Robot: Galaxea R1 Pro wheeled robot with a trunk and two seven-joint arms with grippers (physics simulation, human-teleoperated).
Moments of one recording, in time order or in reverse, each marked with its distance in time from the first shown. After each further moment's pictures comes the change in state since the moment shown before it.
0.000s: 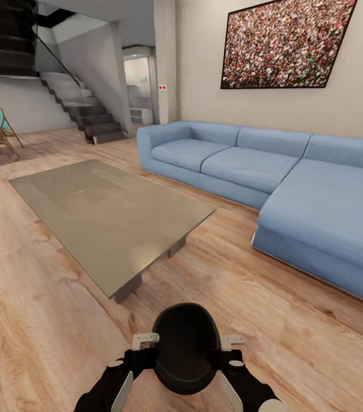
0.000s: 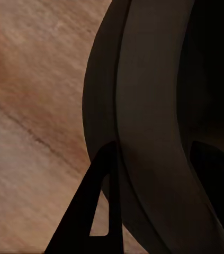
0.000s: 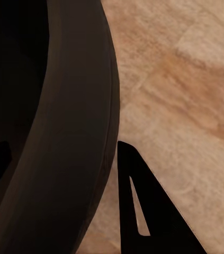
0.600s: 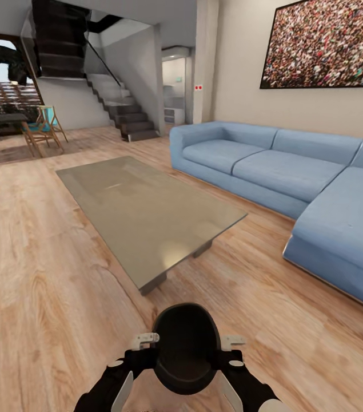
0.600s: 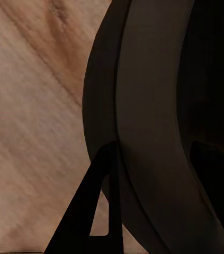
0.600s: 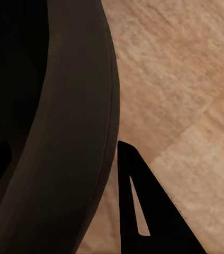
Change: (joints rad) left arm 0.000 0.000 -0.001 0.000 0.000 0.000 0.001; right arm 0.000 0.000 0.001 0.000 -0.001 0.000 0.000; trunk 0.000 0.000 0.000
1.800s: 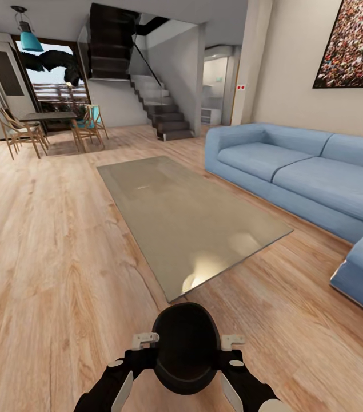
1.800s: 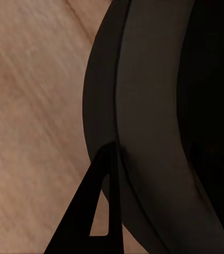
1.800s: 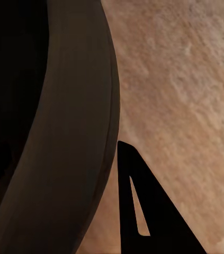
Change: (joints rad) left arm 0.000 0.000 -0.001 0.000 0.001 0.000 0.001; right arm 0.000 0.000 0.001 -0.001 -0.001 0.000 0.000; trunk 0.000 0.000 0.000
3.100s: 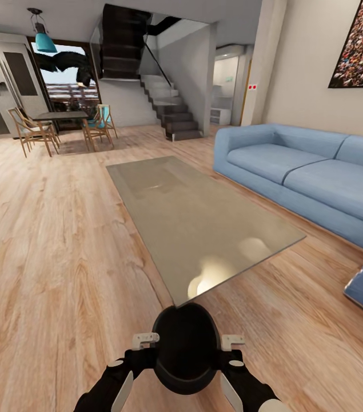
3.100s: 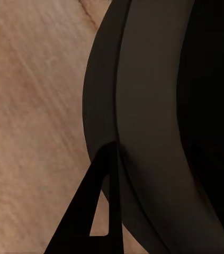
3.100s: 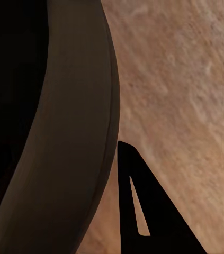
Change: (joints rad) left arm 0.000 0.000 0.000 0.000 -0.001 0.000 0.000; right arm 0.000 0.000 0.001 0.000 -0.002 -0.001 0.000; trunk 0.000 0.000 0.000
